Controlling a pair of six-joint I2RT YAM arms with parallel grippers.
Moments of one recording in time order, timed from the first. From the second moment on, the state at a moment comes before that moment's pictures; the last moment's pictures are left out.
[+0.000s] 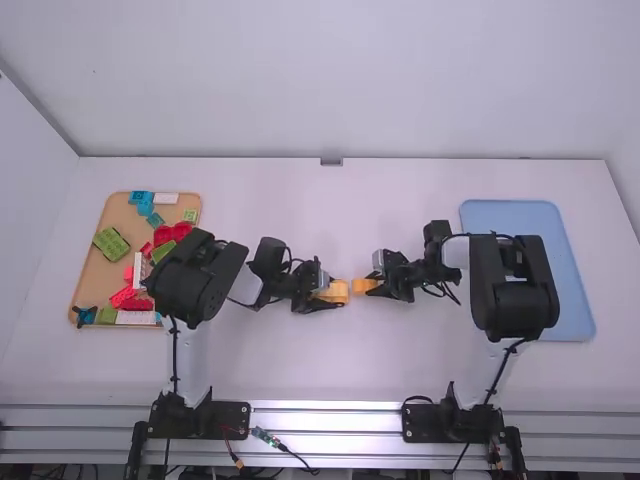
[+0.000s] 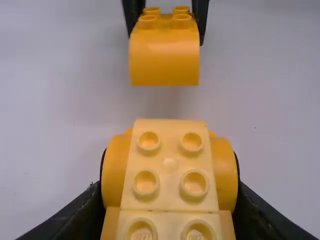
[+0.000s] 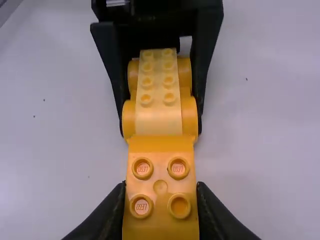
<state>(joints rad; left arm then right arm) -0.32 2.11 0.69 0.60 0.98 0.79 0.07 1.98 0.93 -0.56 -1.04 -1.56</state>
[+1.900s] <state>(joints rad) -0.32 2.11 0.70 0.59 0.97 0.80 0.32 1.88 0.84 -0.18 -0.95 -1.13</state>
